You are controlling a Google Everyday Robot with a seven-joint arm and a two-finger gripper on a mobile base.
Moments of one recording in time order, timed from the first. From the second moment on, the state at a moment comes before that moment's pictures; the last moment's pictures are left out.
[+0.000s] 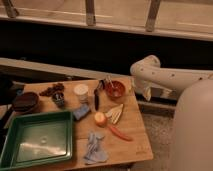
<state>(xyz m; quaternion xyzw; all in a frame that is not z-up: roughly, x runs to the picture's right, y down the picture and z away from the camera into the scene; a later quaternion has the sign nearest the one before) 0.193 0.029 0.830 -0.10 0.22 0.80 0.55</state>
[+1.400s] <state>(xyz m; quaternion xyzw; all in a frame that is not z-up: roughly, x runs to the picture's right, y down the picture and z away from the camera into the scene) 0.005 0.003 0.808 -0.16 0.14 0.70 0.69</state>
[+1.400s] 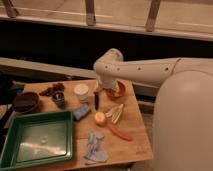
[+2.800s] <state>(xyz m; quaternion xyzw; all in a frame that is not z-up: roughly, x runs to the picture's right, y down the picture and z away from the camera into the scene) -0.048 0.039 0.898 -0.23 0.19 0.65 0.70</state>
